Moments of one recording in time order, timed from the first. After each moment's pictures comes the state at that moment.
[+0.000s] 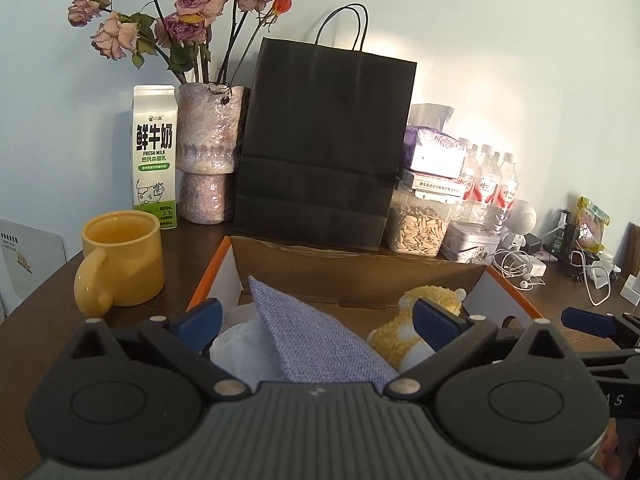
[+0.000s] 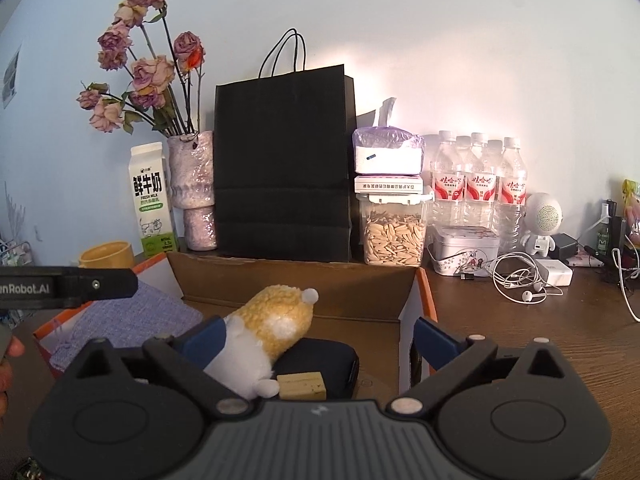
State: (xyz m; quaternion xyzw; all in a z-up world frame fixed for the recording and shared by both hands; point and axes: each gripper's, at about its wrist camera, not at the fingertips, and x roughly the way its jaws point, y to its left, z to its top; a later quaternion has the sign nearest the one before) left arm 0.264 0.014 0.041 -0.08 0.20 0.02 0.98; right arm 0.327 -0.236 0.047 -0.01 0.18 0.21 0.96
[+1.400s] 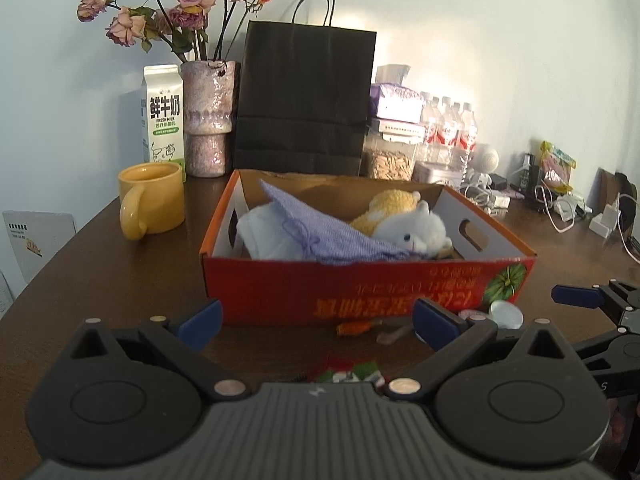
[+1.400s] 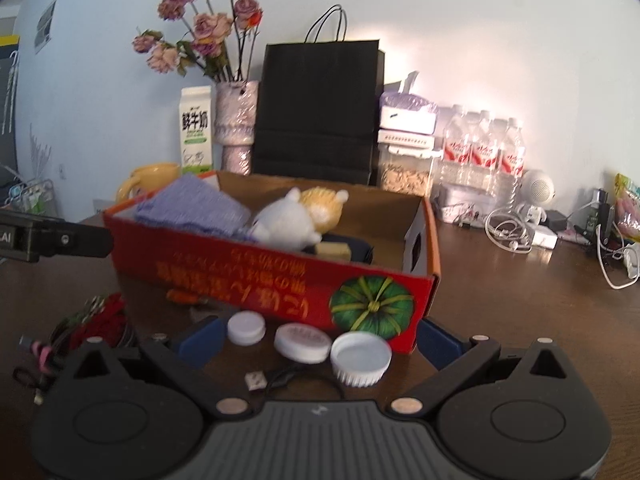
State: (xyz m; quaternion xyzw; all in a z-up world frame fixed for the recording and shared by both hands) left arm 0.146 0.010 0.021 -0.04 0.24 -0.01 0.97; right arm 0.216 -0.261 0.013 -0.08 0.23 0.23 0.94
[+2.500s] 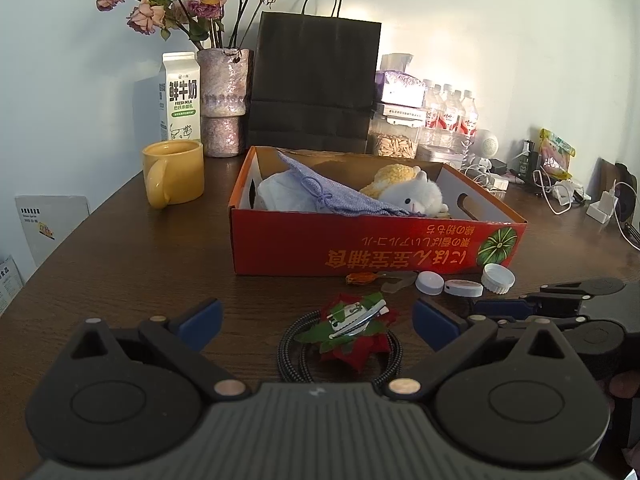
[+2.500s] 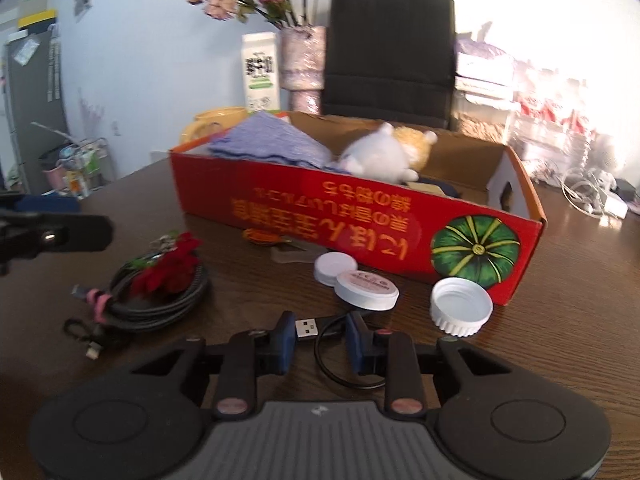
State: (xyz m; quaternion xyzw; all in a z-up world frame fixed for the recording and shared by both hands) left arm 0.103 0.015 0.016 -0.04 0.26 0.00 0.97; right arm 0.207 -0.237 -0.001 -0.09 0.28 0.33 0.90
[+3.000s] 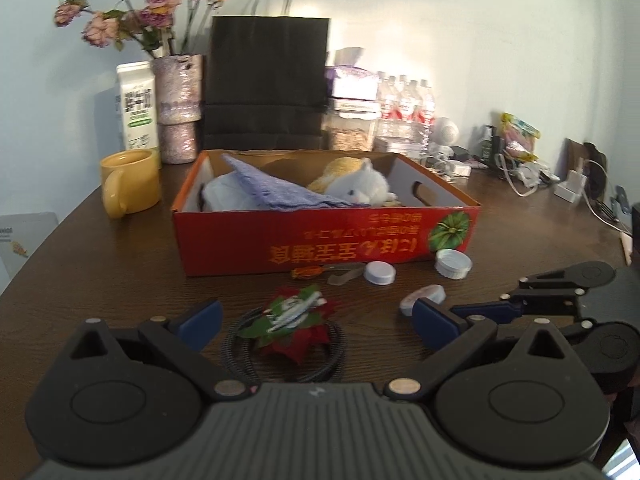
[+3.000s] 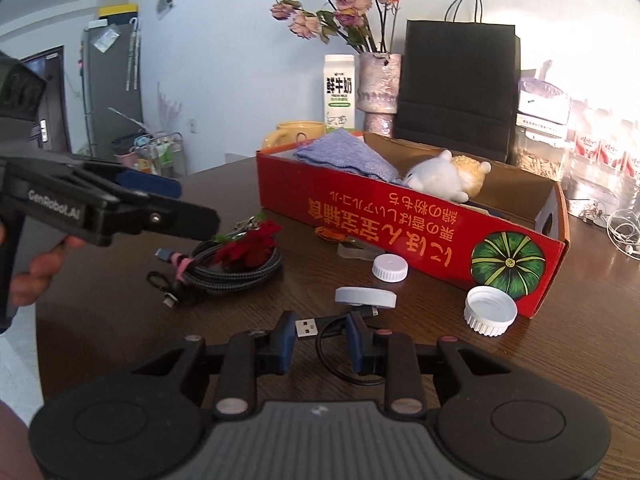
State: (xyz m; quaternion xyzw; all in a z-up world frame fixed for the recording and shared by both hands) left arm 0.098 -0.020 0.017 -0.01 0.26 -0.06 0.96; right arm 0.178 -0.264 0.006 -0.12 0.25 0.42 0.86
